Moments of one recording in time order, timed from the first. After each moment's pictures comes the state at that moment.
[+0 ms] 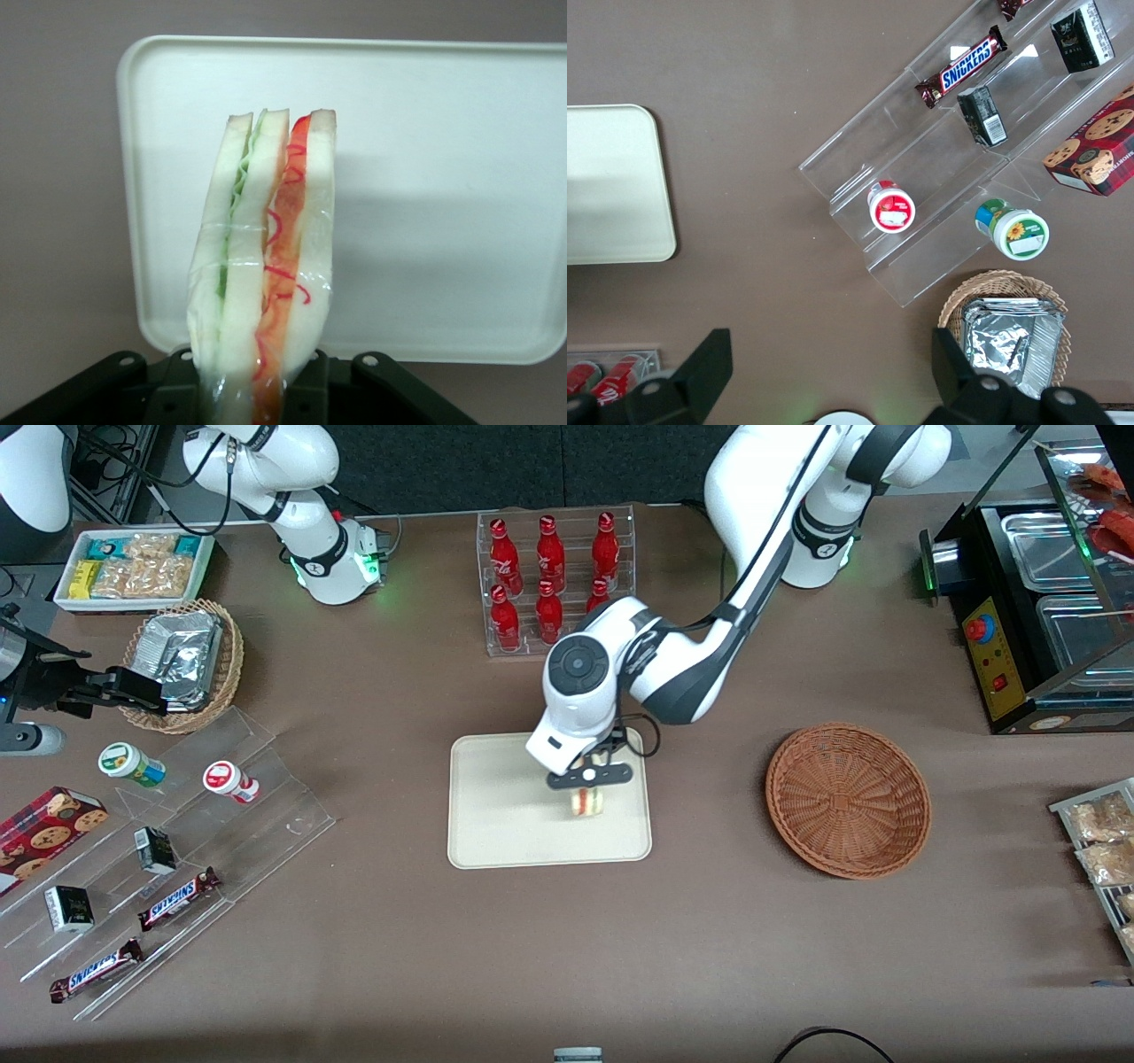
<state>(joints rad) -0.70 0.71 -0.09 -1.32 0.00 1.97 -0.83</state>
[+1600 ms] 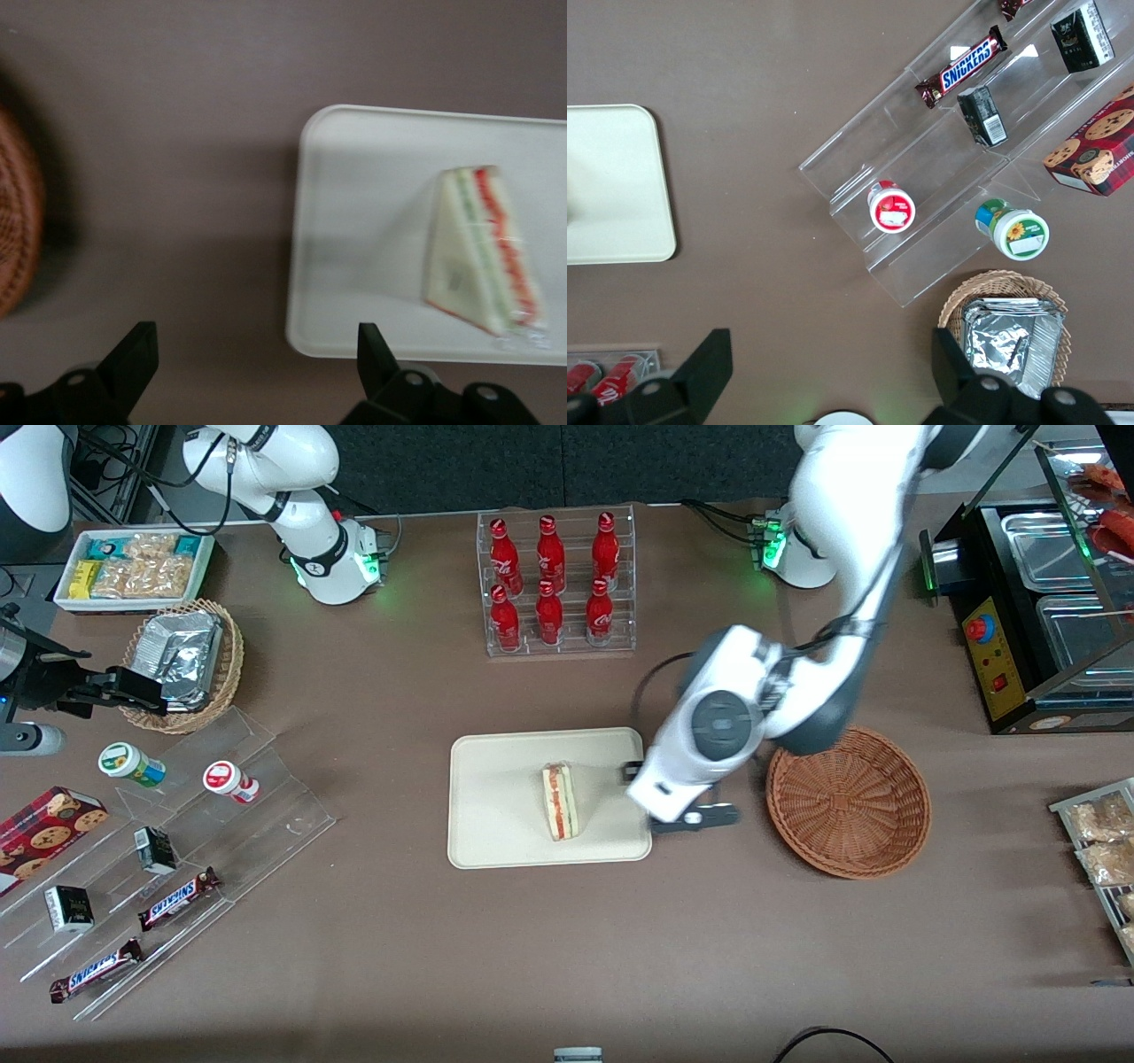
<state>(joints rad) -0.42 0.49 -0.10 -1.56 -0.08 1.92 -0.57</state>
